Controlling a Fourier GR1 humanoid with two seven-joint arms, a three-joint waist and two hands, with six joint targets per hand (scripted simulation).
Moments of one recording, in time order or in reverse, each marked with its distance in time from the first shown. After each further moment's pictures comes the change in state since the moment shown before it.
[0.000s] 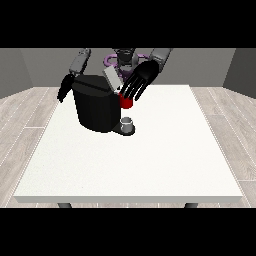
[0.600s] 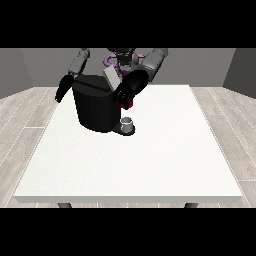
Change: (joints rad) left arm -0.029 0.039 0.004 -0.004 0.006 0.029 -0.025; right arm -0.041 -0.008 0.037 -0.070 0.021 0.014 0.020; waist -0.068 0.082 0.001
